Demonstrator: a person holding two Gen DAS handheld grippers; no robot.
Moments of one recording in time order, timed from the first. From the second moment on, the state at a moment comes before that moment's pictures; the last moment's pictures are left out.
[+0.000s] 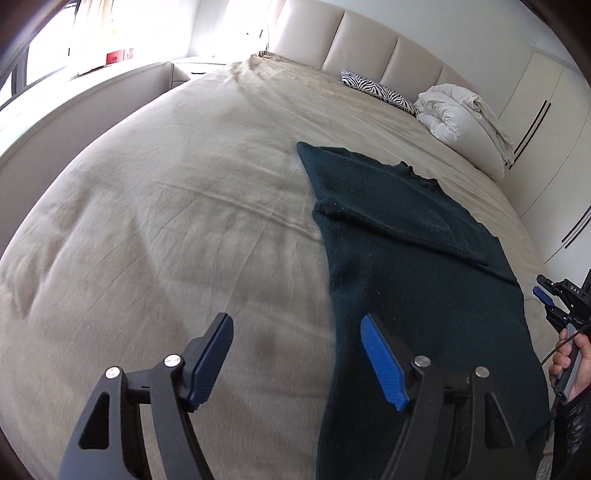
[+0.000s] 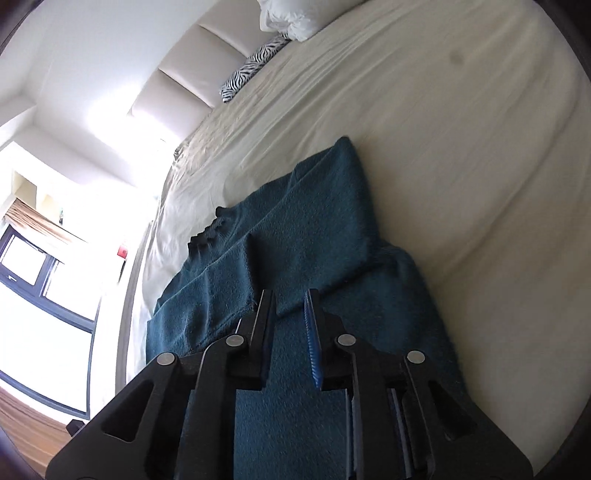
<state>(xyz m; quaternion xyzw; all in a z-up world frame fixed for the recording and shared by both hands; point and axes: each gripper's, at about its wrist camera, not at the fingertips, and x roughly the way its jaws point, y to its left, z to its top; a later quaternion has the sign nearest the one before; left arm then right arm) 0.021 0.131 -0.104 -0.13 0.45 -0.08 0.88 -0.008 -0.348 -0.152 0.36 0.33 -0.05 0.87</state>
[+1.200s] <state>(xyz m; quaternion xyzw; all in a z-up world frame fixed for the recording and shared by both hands) -0.091 0.122 -0.127 -0.17 0.55 -0.16 0.80 -0.231 -0.342 -0.155 0.34 0.40 -0.03 0.85</state>
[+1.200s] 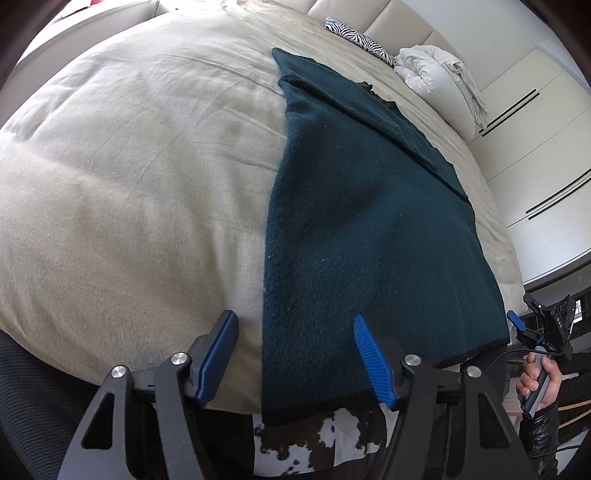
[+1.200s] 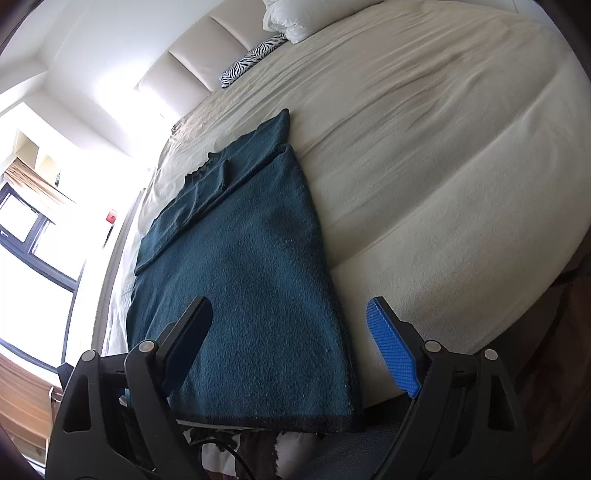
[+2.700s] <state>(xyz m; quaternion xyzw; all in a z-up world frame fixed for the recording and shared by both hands) -0.071 0.156 -0.075 -0.35 0.48 -0.25 0.76 -0.217 -0.355 -0.117 0.44 0.38 0.08 0.81</state>
